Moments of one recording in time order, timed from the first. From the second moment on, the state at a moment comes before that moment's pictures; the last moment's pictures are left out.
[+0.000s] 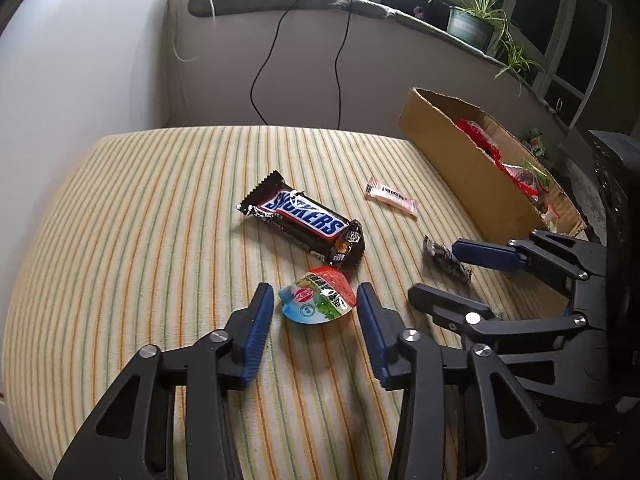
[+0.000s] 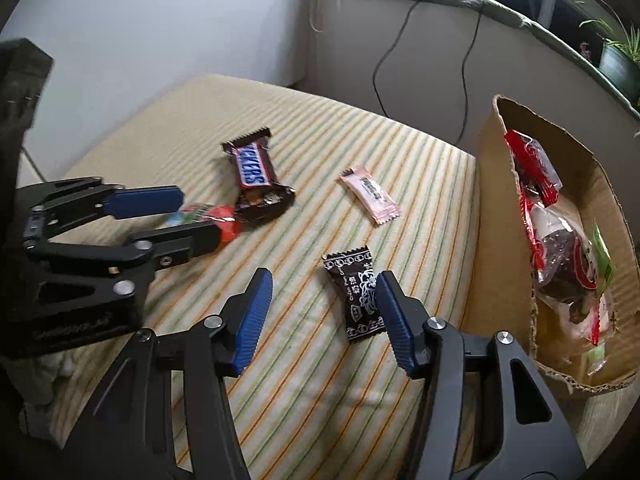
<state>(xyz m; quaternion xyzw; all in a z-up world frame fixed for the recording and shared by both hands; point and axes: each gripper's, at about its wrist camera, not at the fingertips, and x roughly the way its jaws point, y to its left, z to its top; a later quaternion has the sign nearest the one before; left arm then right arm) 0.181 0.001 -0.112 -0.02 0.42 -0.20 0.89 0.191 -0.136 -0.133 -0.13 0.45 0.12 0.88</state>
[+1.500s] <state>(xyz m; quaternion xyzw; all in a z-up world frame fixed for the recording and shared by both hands) 0.150 -0.043 -0.052 -0.04 0.36 -0.22 0.91 0.139 -0.212 -0.048 -0.02 0.37 0.18 0.91</state>
